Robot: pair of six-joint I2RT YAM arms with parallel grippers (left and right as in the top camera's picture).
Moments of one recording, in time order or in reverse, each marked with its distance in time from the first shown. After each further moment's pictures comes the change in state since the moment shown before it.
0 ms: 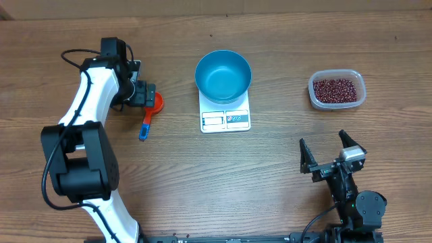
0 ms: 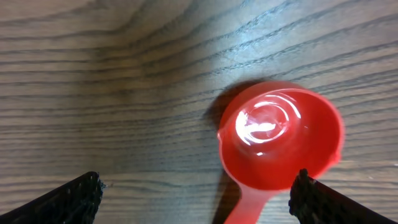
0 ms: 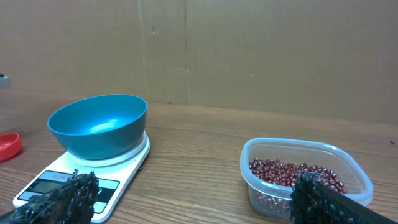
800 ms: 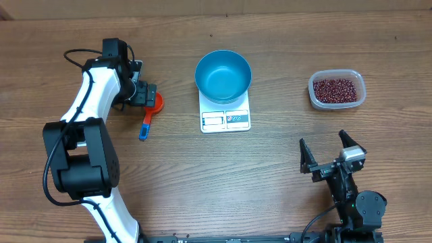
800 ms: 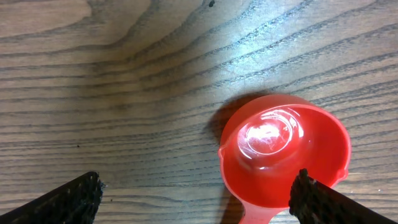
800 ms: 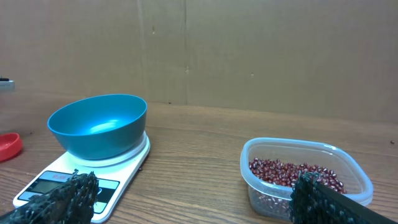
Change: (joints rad) left arm 0.000 0.027 -0.003 0.038 0.000 0.020; right arm 0.000 0.000 0.000 0.000 0.000 0.000
